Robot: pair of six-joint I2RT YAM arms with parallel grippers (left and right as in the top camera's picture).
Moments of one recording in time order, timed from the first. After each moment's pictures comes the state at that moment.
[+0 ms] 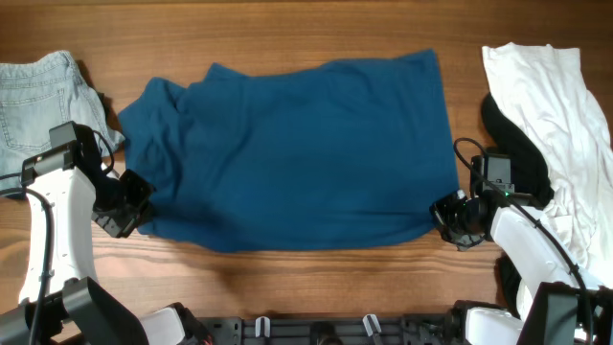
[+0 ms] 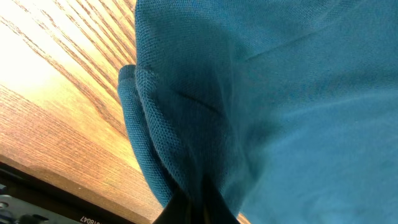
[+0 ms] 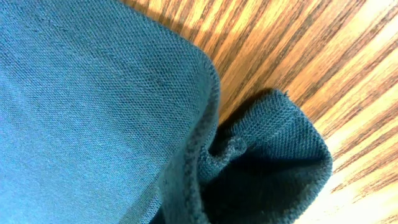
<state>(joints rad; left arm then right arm) 0.40 1.46 1.04 -1.20 0.16 -0.51 -0.12 1.38 0.55 -0.62 -0.17 0.95</state>
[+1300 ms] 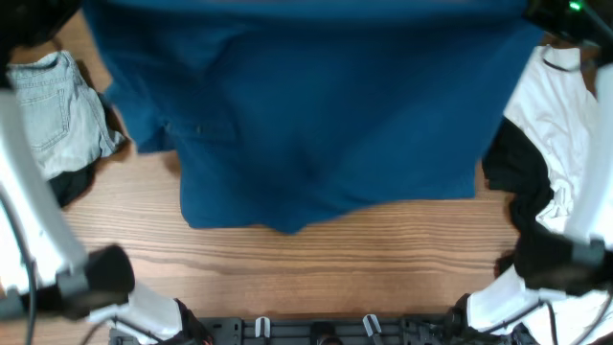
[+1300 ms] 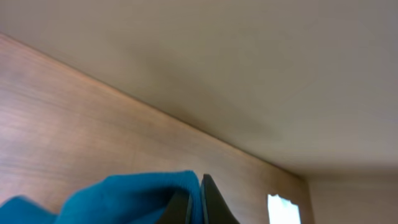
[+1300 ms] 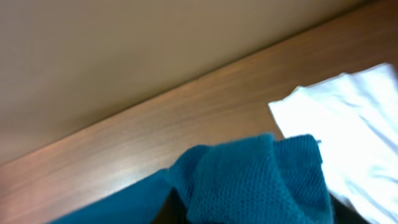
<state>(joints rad) 0.30 1.79 2.27 -1.03 0.54 -0.47 -0.18 1.85 2.20 -1.09 -0.19 0.29</state>
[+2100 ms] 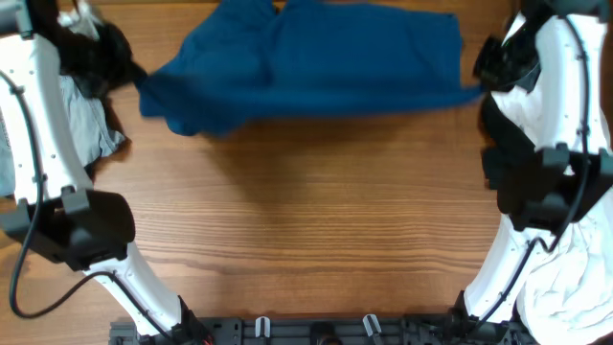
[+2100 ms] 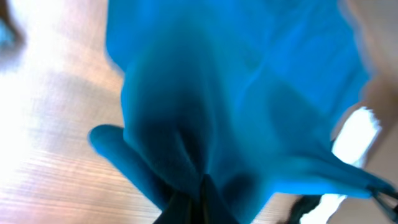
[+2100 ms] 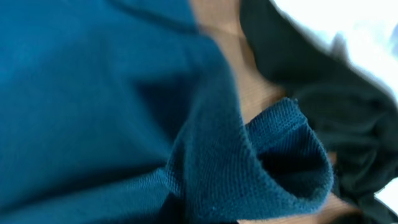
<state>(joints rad) 0.26 2.05 2.27 -1.63 0.42 -0.30 -0.15 2.21 2.23 -1.58 -0.03 0.31</state>
